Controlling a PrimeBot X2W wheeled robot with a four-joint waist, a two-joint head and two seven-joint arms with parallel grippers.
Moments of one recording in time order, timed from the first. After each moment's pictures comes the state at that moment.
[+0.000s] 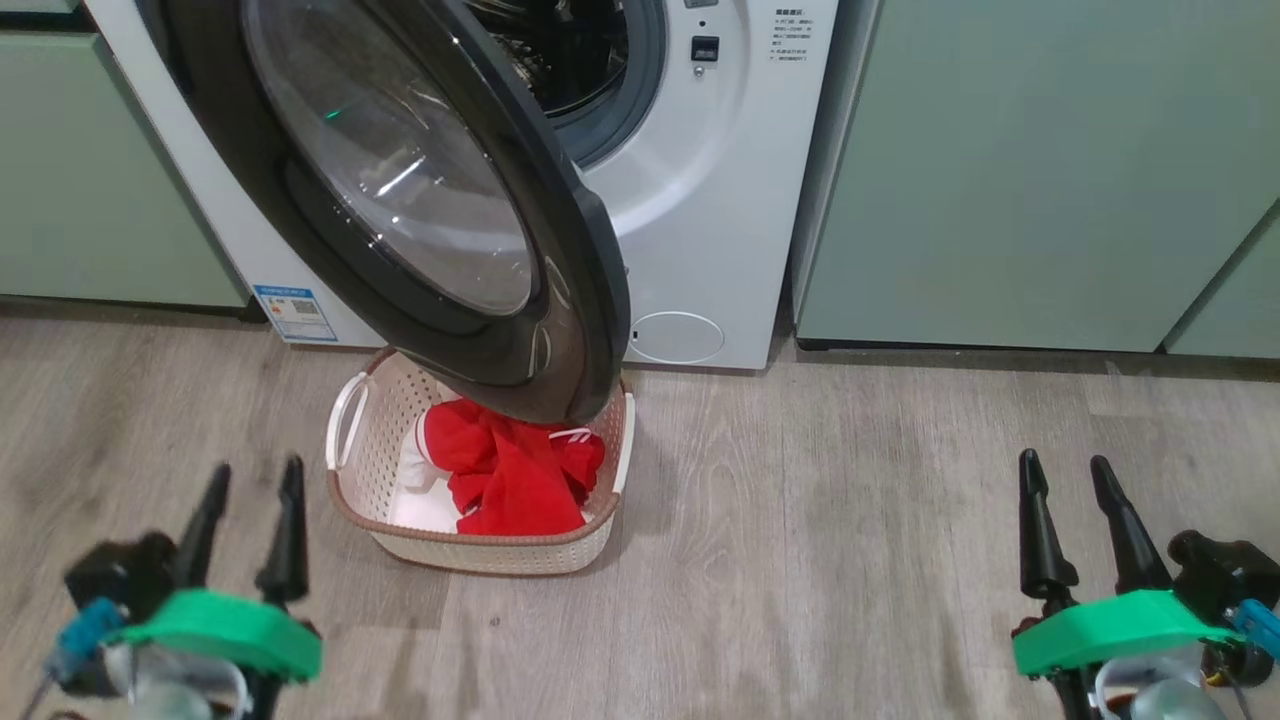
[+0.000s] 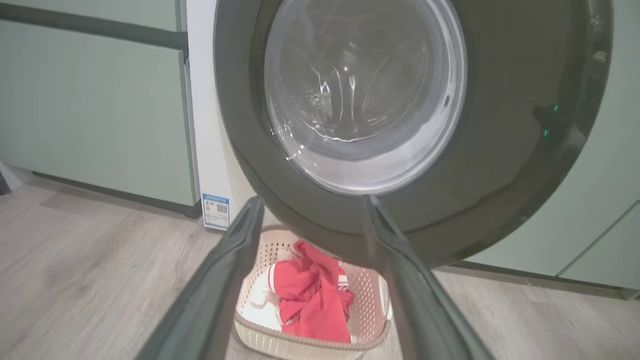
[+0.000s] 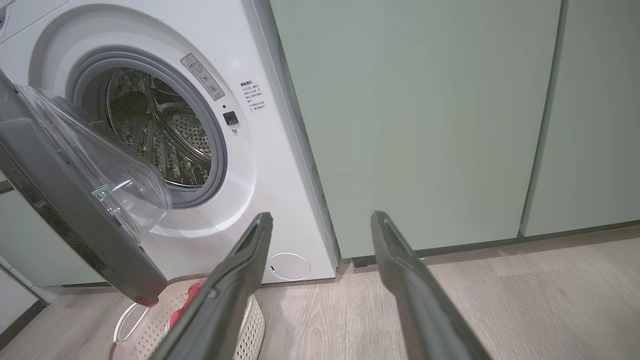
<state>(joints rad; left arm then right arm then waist) -0.07 0.25 -0.01 0.36 -0.48 -0.12 -0.26 -0.06 -0.08 0.03 0.31 0.36 0.13 -0.26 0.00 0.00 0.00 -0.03</state>
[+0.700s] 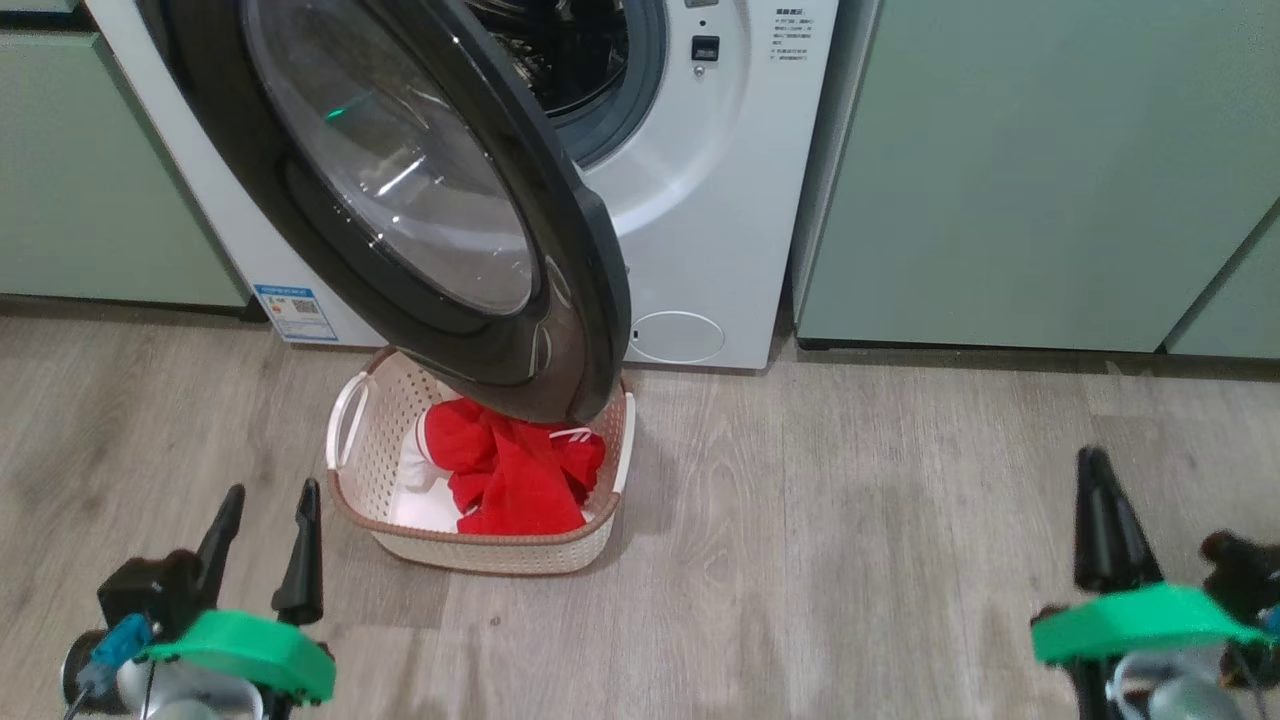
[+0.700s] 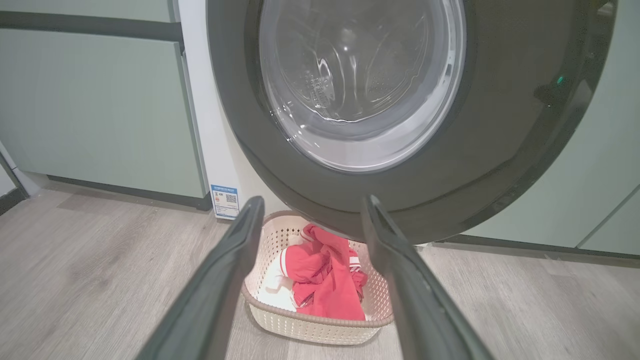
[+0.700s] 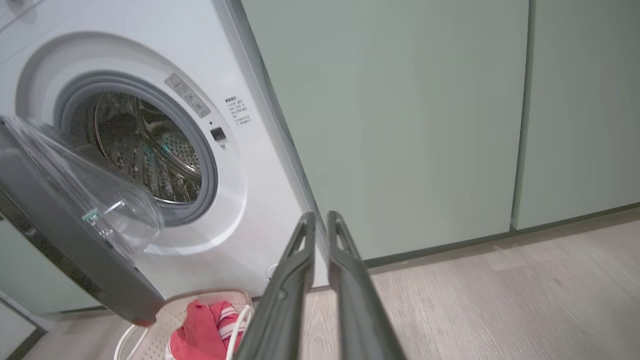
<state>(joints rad) -0.04 0.19 0.05 0.37 -0.32 -0.13 -0.26 -0.05 -0.07 -0.01 0.30 0.40 0.13 -0.26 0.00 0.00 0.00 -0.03</state>
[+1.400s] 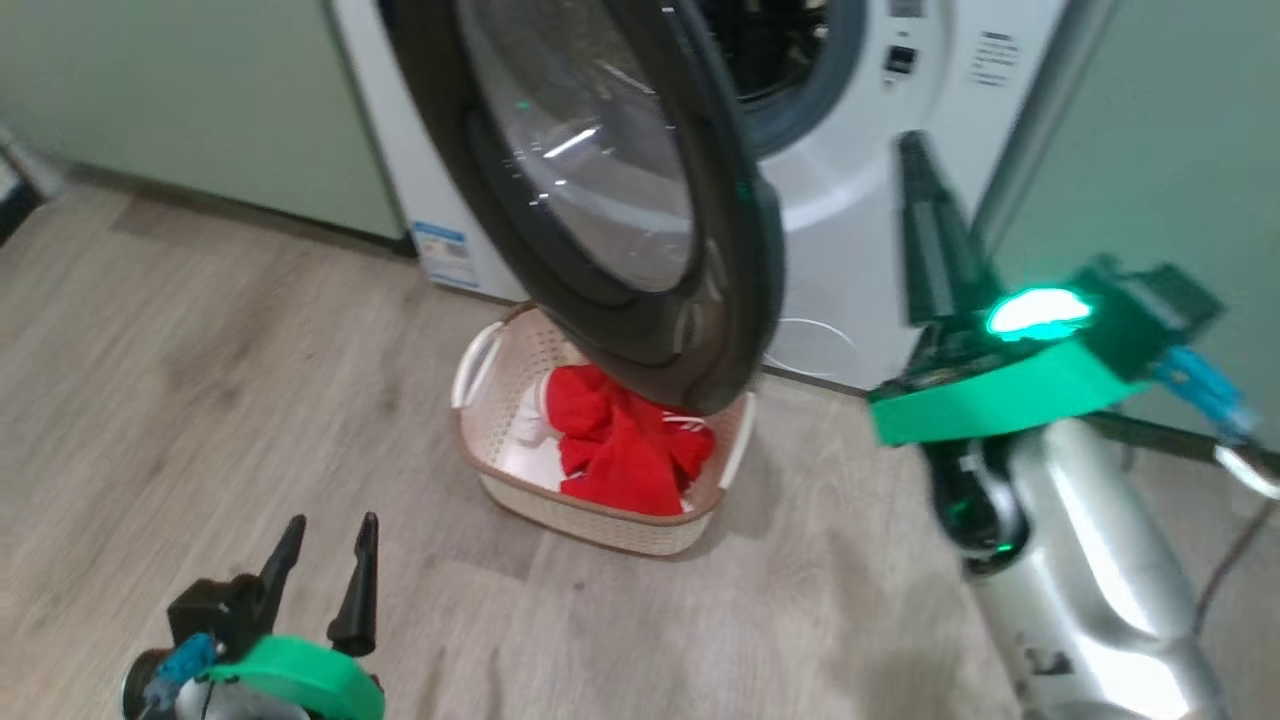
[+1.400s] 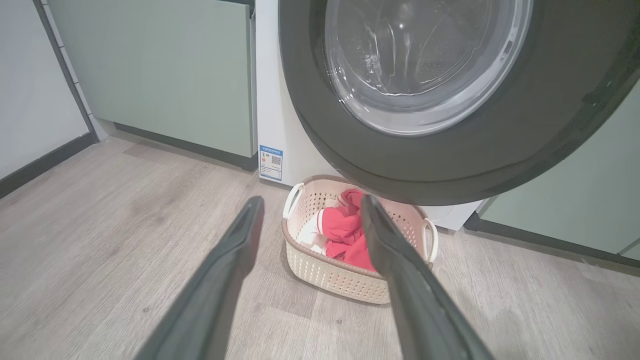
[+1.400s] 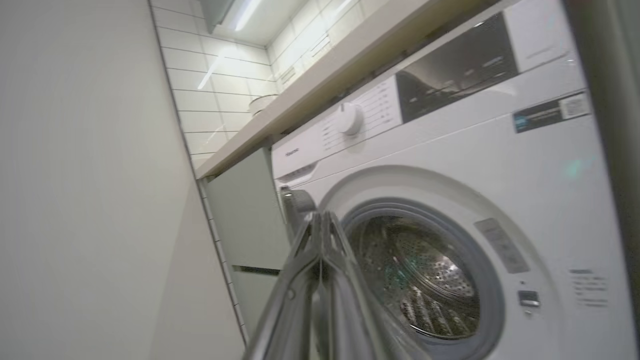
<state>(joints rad) -0.01 0.15 0.00 0.39 -0.29 -0.13 -0.25 -0.46 -0.07 0.30 0.15 0.53 0.13 -0.26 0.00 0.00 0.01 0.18</state>
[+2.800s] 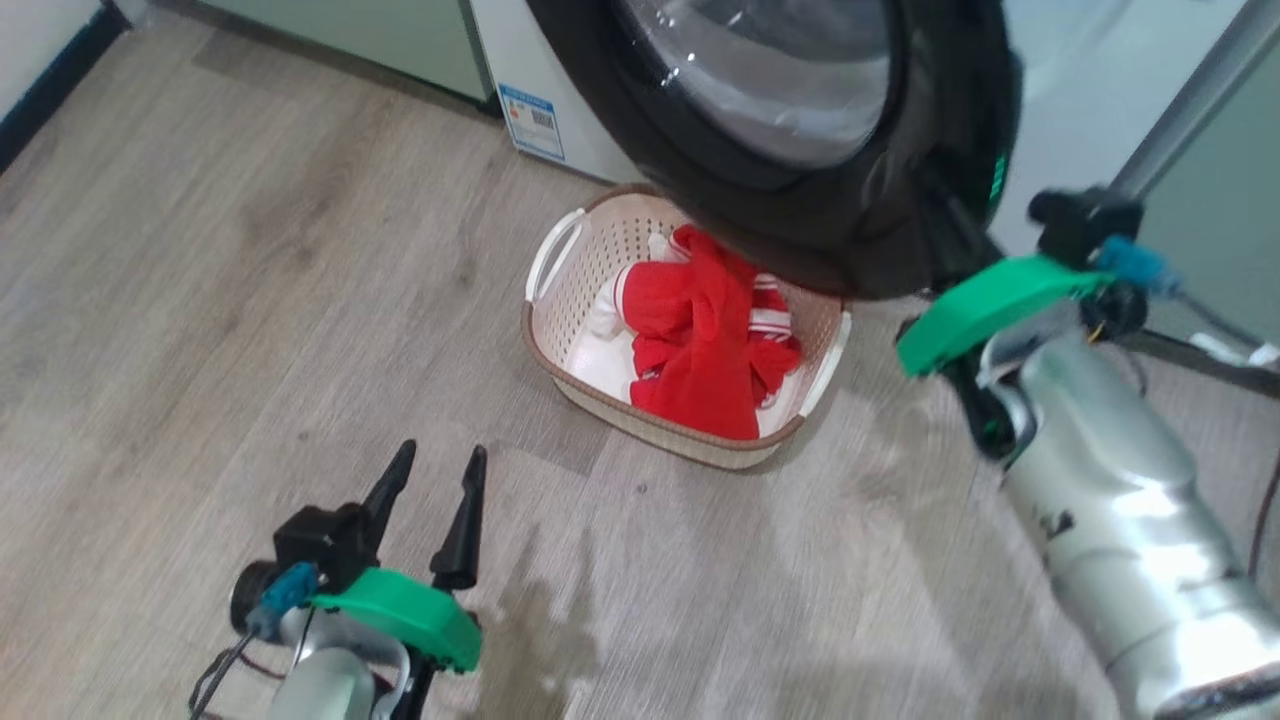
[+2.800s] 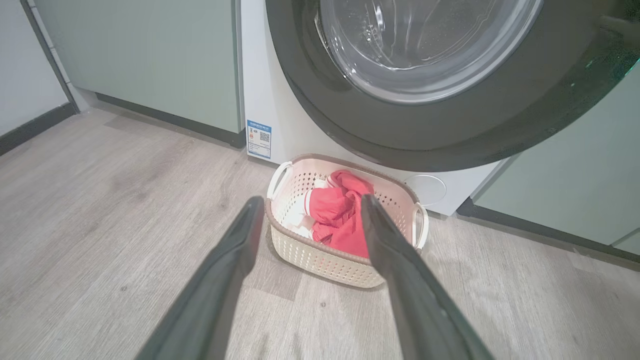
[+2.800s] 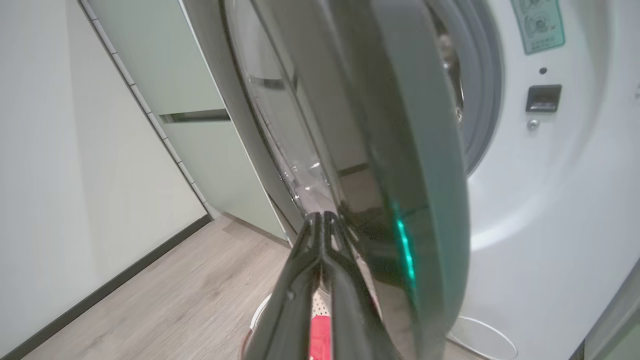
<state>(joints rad) -0.12 0.07 -0.13 0.39 -0.28 -0.13 -0.25 -0.78 -0.12 0.39 0.83 0.50 0.13 -0.26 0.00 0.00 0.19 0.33</state>
